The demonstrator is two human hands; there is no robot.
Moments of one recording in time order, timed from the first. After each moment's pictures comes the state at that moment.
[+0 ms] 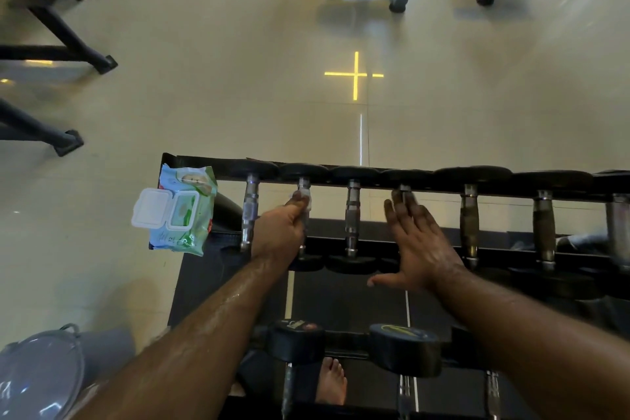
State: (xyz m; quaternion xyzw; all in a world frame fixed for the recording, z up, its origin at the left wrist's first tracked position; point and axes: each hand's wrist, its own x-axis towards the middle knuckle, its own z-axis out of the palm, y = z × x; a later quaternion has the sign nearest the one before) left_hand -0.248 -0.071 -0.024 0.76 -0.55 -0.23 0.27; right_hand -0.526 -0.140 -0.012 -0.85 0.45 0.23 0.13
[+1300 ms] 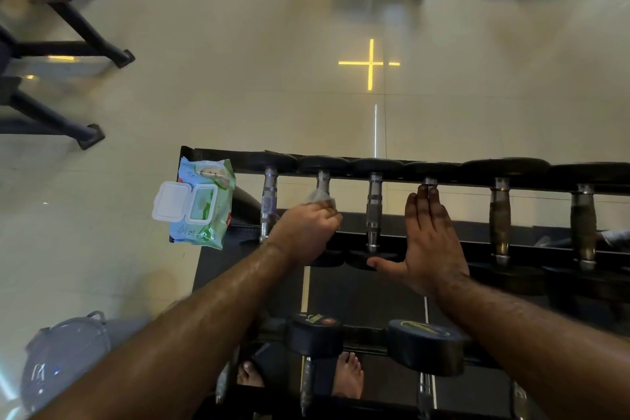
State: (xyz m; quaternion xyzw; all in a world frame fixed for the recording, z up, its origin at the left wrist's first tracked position) left_hand -0.230 -0.075 -0.026 0.53 -0.84 -0.01 0.07; right_hand -0.498 -0.118 -0.036 -0.82 0.53 0.17 0.14
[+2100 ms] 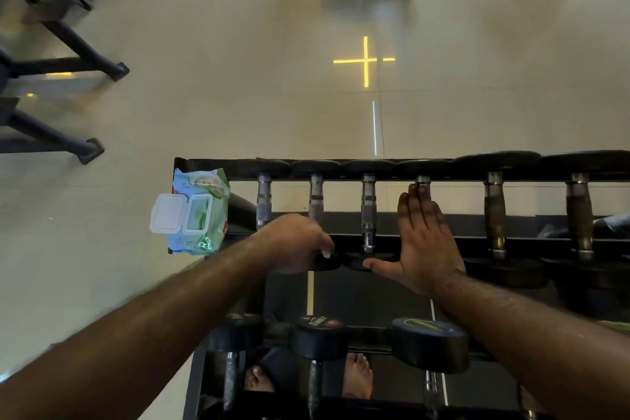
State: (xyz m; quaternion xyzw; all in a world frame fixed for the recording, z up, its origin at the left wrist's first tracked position) left_hand -0.219 -0.084 0.008 0.47 -0.85 -0.22 -0.06; right_hand -0.501 -0.119 -0.033 -0.83 0.52 0.17 0.14
